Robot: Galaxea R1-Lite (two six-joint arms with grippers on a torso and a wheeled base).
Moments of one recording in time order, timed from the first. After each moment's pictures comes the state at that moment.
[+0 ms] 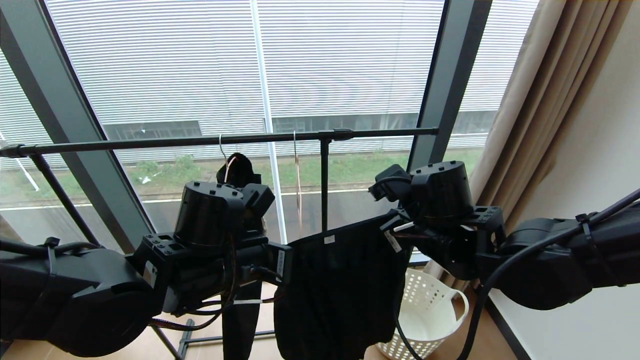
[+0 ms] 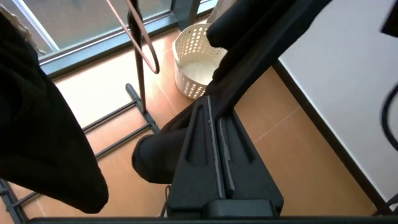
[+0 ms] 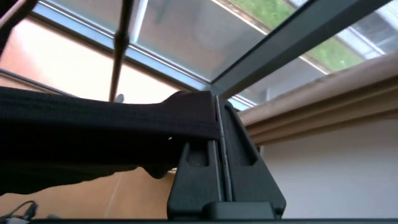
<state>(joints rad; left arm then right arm) -0.62 1.76 -0.77 -0.46 -0.02 -0.20 0.66 1.90 -1.01 -0.38 -0.56 -0.22</state>
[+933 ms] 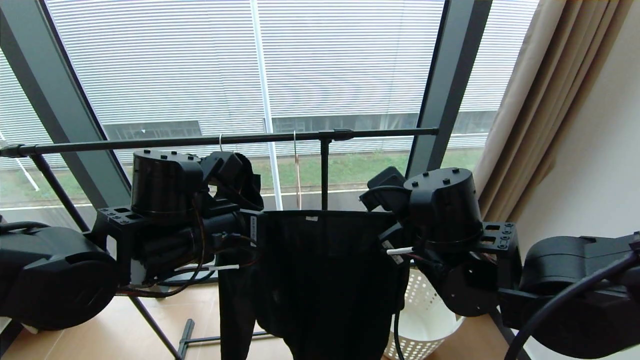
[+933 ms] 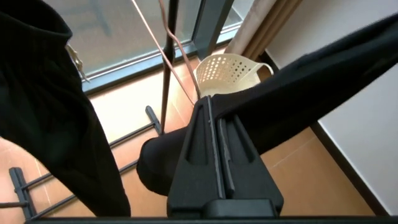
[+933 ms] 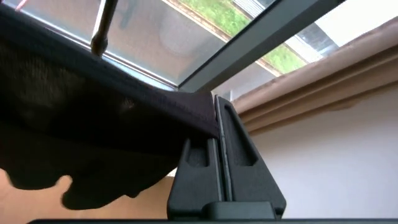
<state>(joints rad) -0.49 1.69 -0.82 -0.46 -0.02 -0.16 0.81 1.82 -0.96 -0.36 -0.82 -0.25</state>
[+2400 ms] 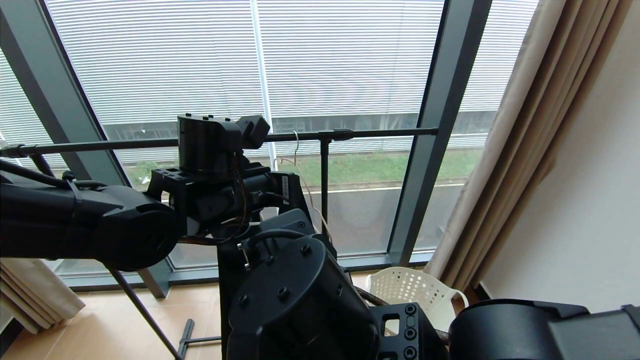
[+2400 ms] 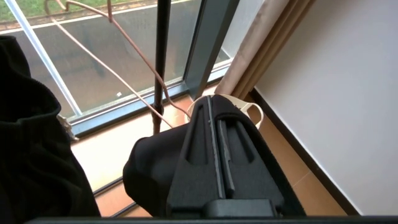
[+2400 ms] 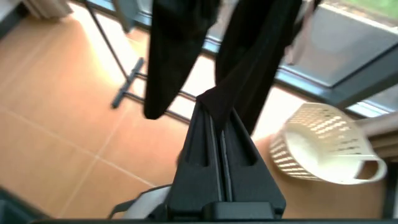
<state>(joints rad) -0.53 1.84 -1.10 -0.46 -0.02 -0.16 1.23 1.95 -1.28 -0.04 -0.64 0.41</state>
